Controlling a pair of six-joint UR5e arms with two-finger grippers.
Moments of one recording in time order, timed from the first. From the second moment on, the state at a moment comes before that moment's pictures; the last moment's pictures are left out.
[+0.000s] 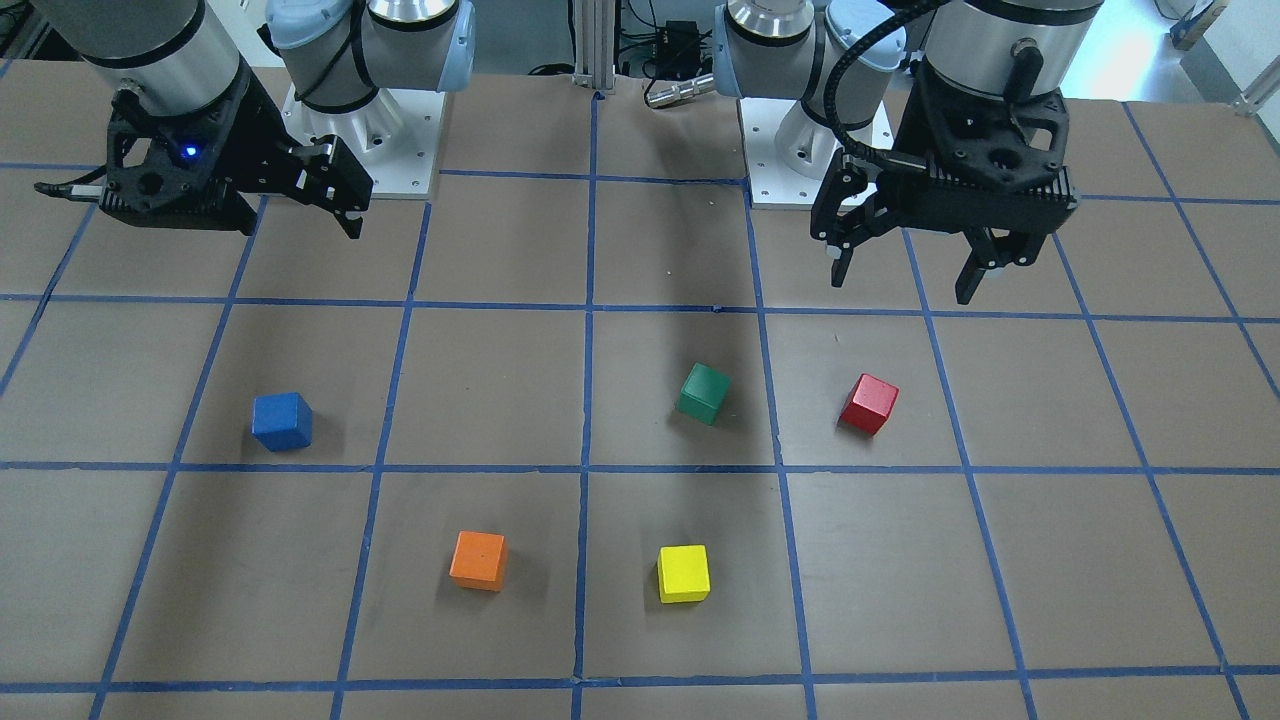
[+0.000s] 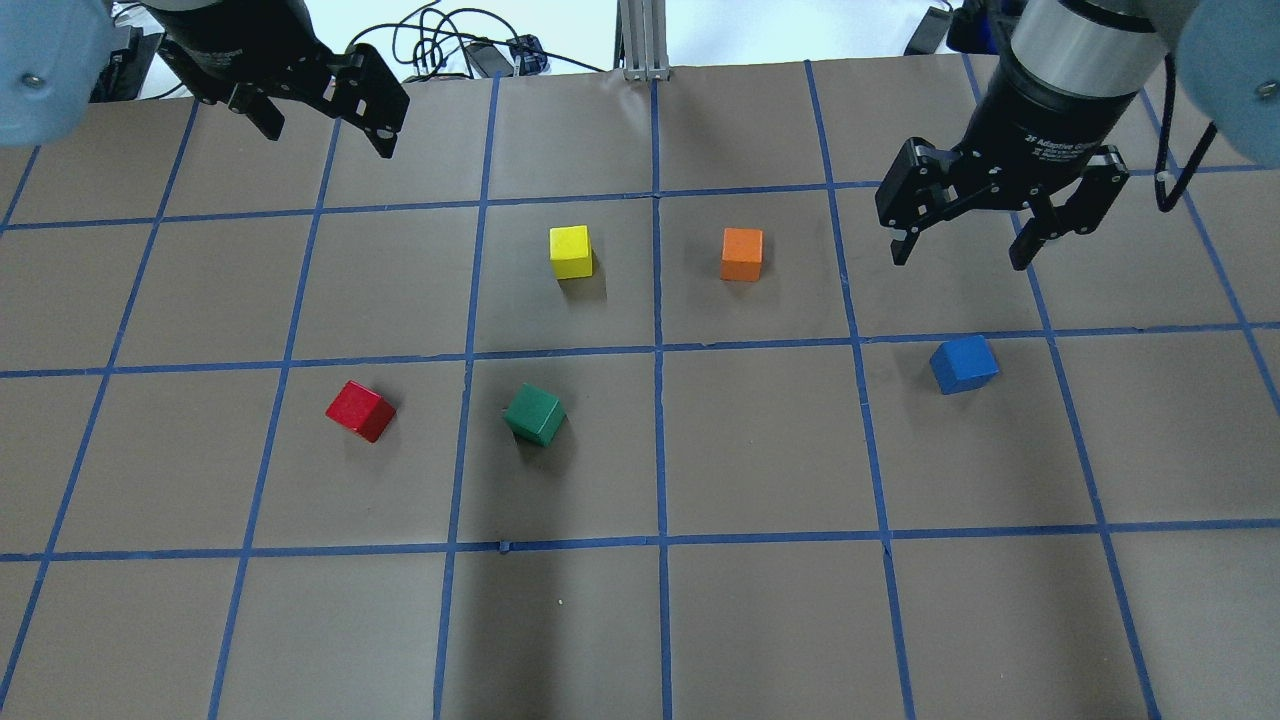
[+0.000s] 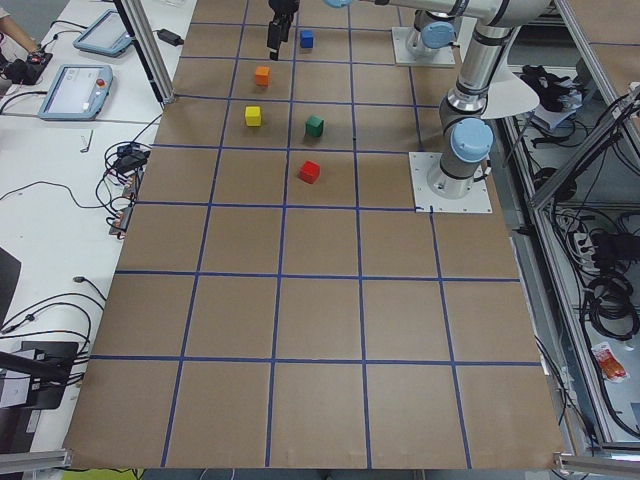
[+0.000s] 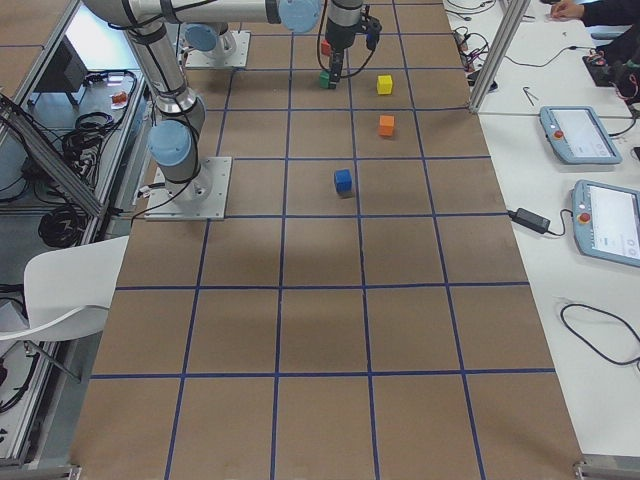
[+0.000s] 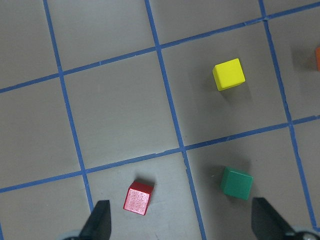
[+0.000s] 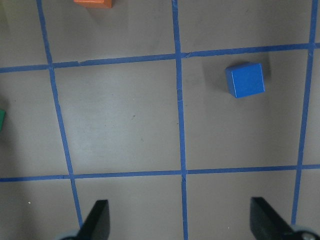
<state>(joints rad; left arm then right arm) -1.60 -1.64 -1.41 -1.50 1.61 0.17 1.54 -1.58 1.55 -1.43 -1.51 0.02</state>
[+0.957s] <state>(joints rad) -1.59 -1.62 -1.41 -1.59 1.61 0.12 1.54 -1.58 1.56 -1.43 -1.51 0.02</state>
